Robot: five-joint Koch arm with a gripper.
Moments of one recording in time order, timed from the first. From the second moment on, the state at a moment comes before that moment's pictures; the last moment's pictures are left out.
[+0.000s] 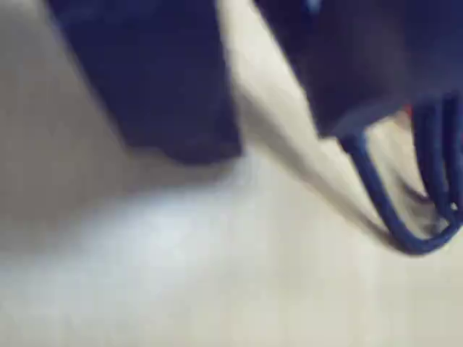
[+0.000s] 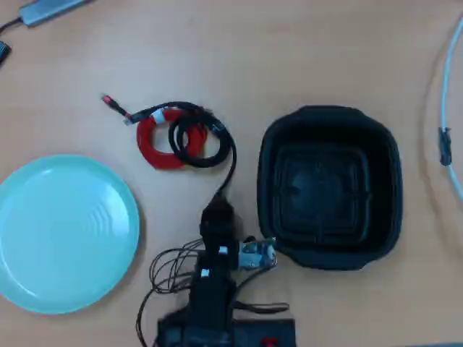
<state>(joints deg) 97.5 130.1 175.8 7.8 -13.3</state>
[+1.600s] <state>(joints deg) 79.1 88.6 80.6 92.3 29.2</state>
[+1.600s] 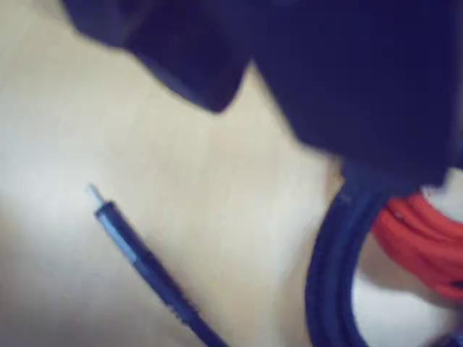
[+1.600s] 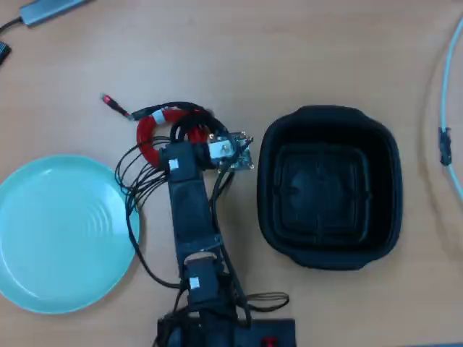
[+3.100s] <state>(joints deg) 77.3 63.3 72.2 92.5 45.3</state>
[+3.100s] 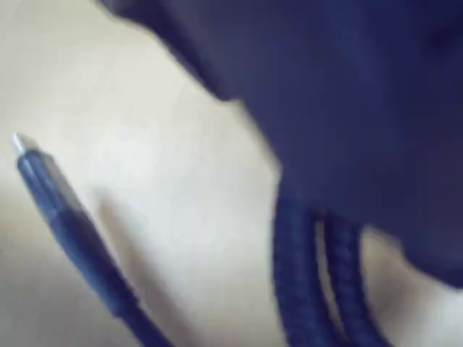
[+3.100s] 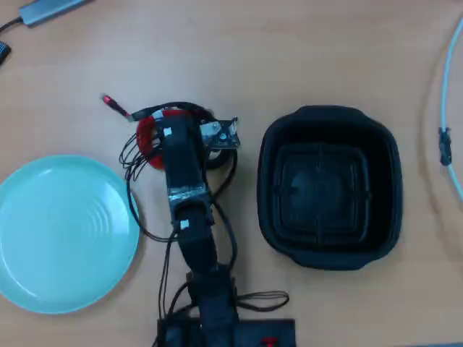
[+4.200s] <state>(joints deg) 77.3 62.5 70.5 92.2 45.6</state>
